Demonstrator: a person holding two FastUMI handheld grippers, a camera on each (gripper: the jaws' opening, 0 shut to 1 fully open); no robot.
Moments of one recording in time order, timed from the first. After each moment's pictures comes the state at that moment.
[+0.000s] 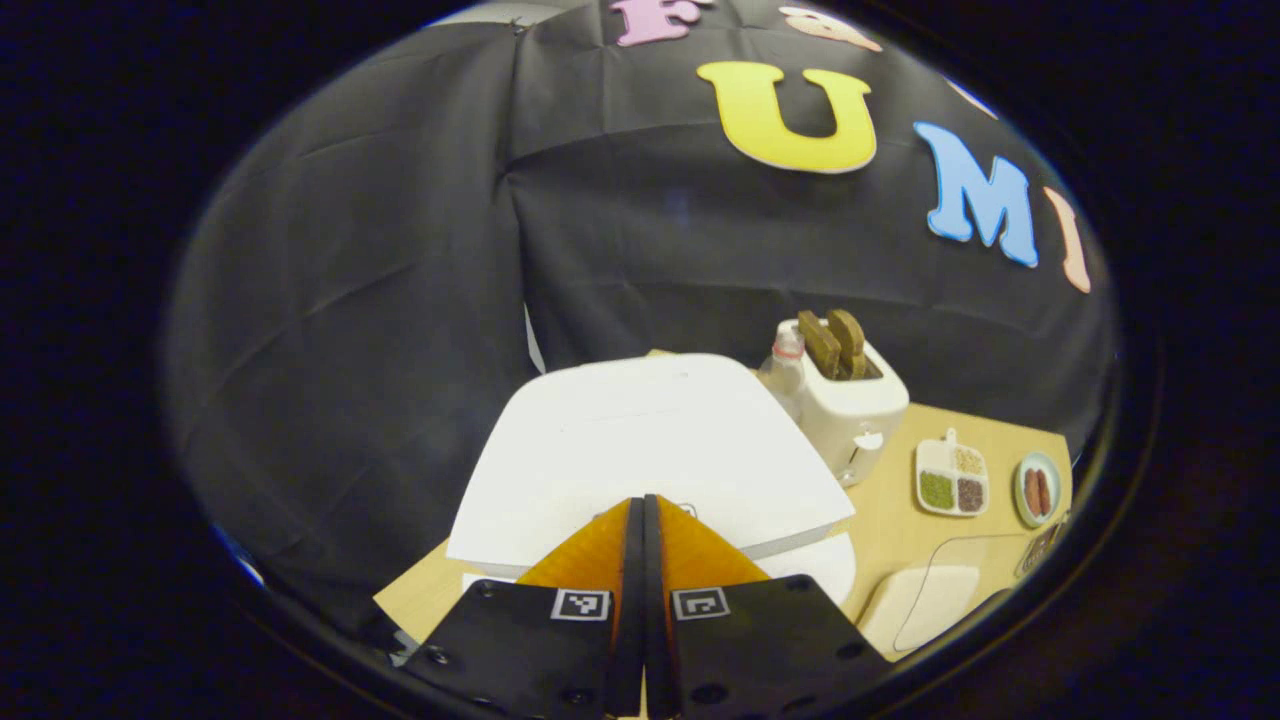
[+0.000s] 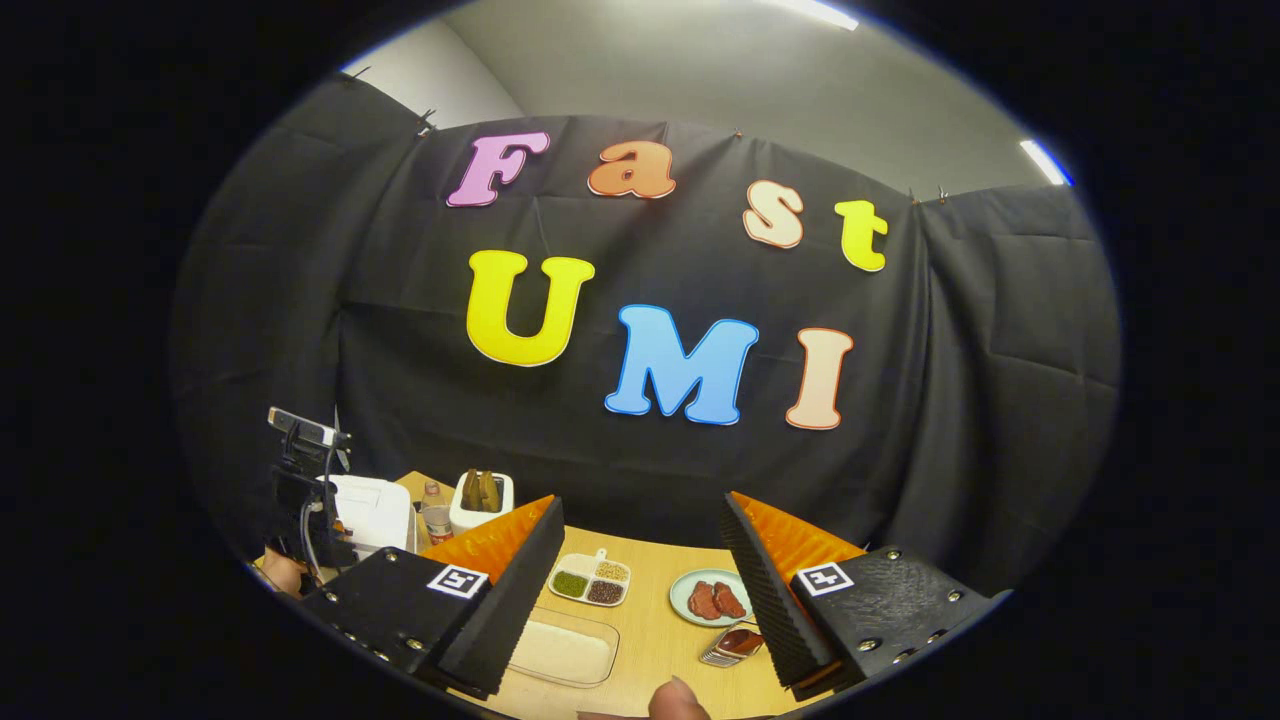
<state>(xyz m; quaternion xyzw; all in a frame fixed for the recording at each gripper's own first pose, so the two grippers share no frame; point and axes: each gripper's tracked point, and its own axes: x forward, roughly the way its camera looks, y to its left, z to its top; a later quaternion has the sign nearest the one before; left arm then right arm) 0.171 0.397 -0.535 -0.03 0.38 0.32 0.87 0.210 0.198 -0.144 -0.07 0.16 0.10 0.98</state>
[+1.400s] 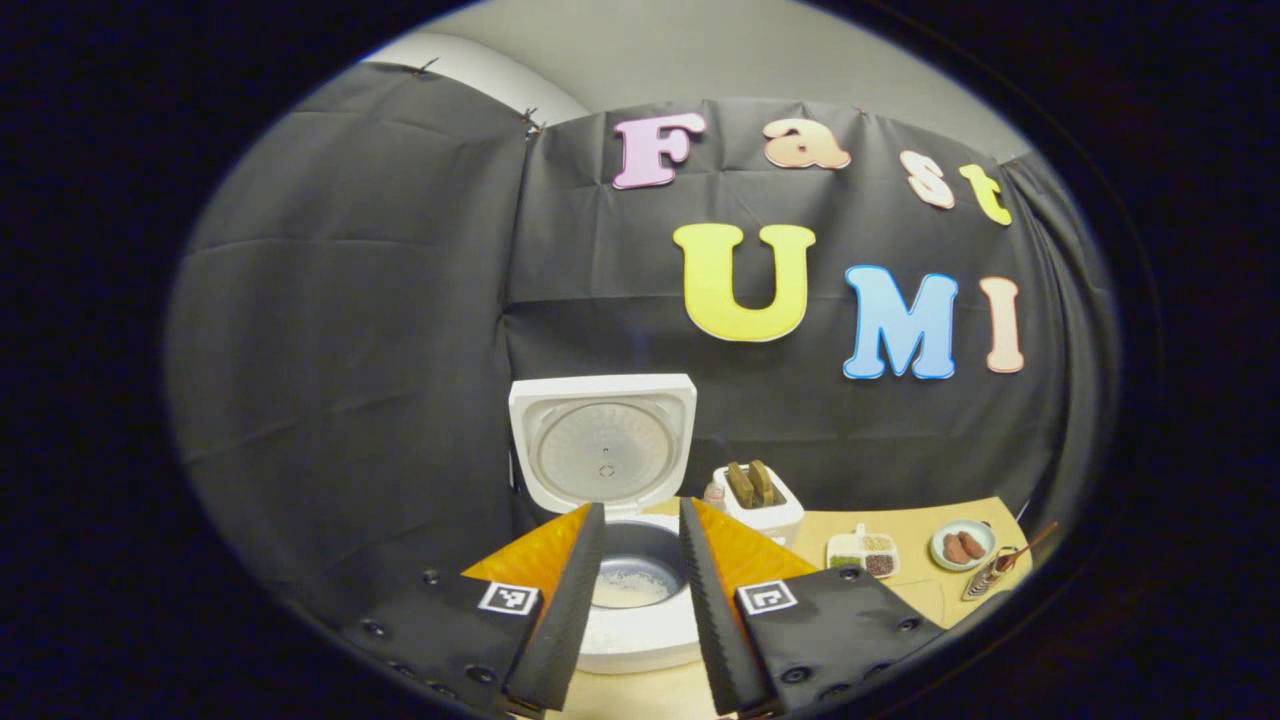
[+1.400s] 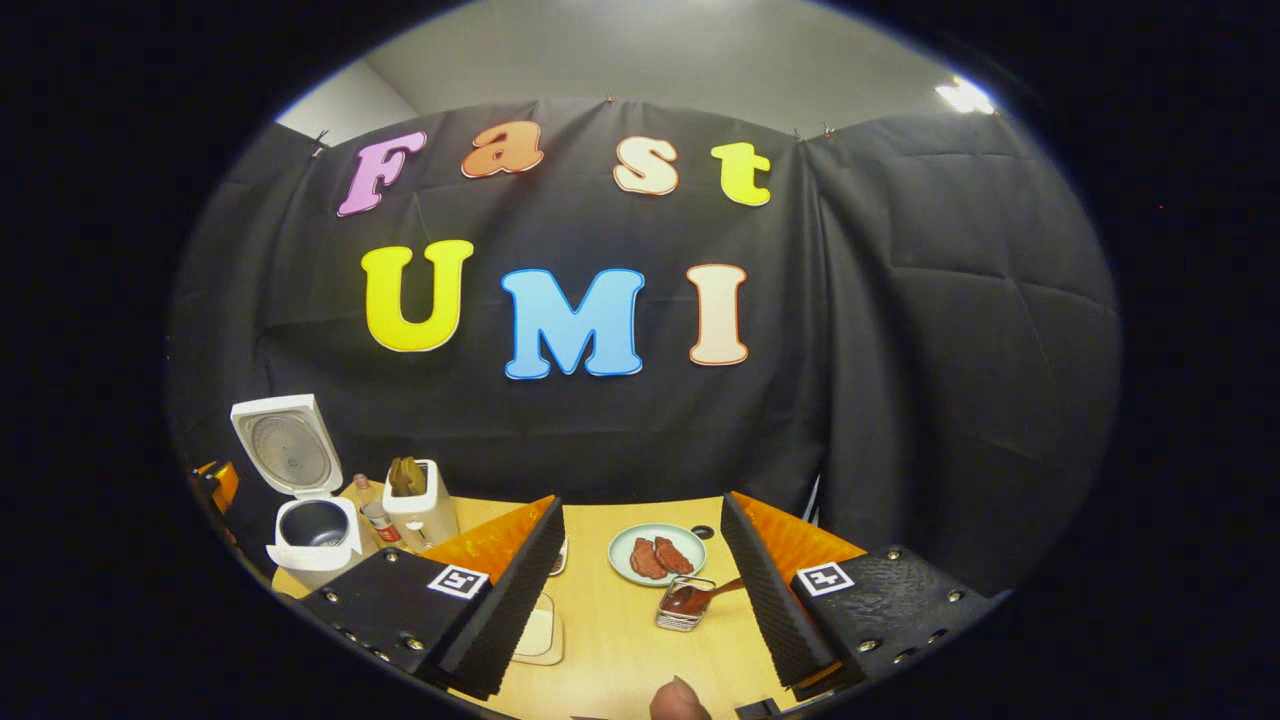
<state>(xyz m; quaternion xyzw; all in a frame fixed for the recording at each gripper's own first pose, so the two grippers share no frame) 0.134 0.347 -0.349 -0.01 0.22 0.26 0.94 0.196 0.061 -0.200 0.00 0.22 -0.02 0.98</state>
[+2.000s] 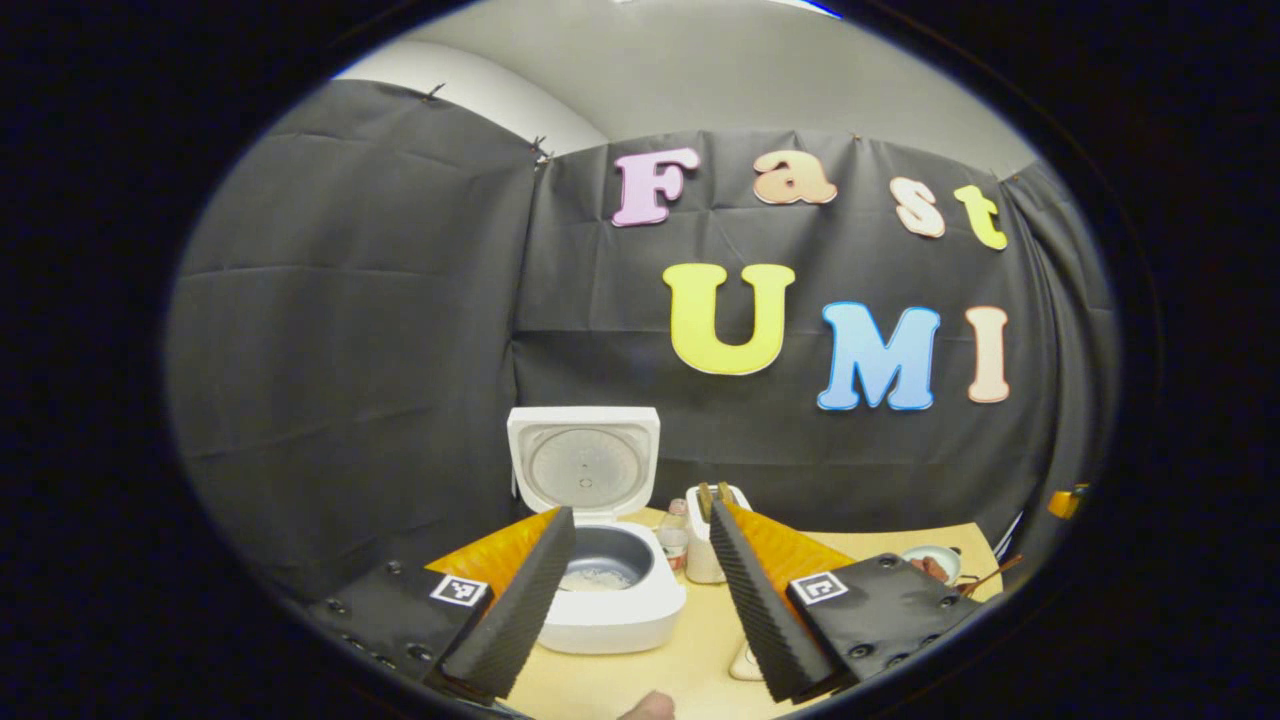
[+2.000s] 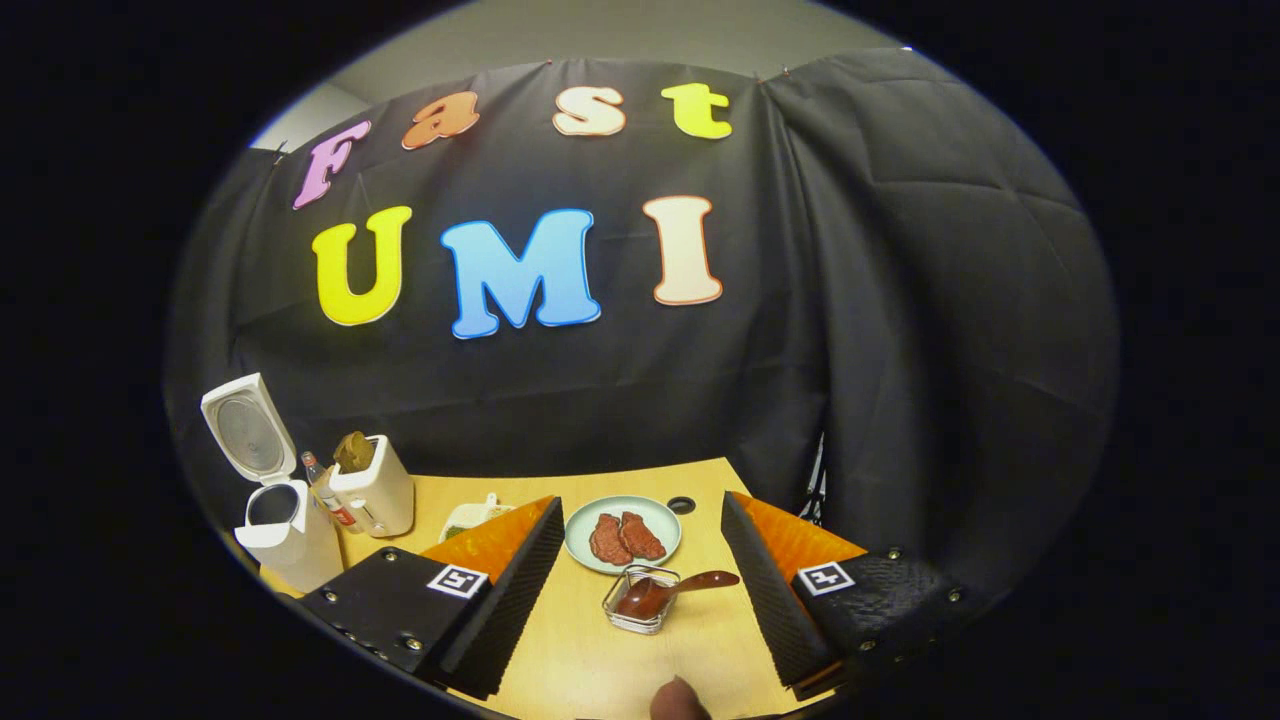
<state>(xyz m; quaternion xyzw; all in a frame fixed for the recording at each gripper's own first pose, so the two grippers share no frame) 0.111 0.247 -0.279 -0.01 0.18 0.28 0.94 0.251 -0.032 -0.338 0.06 0.26 -0.01 0.96</state>
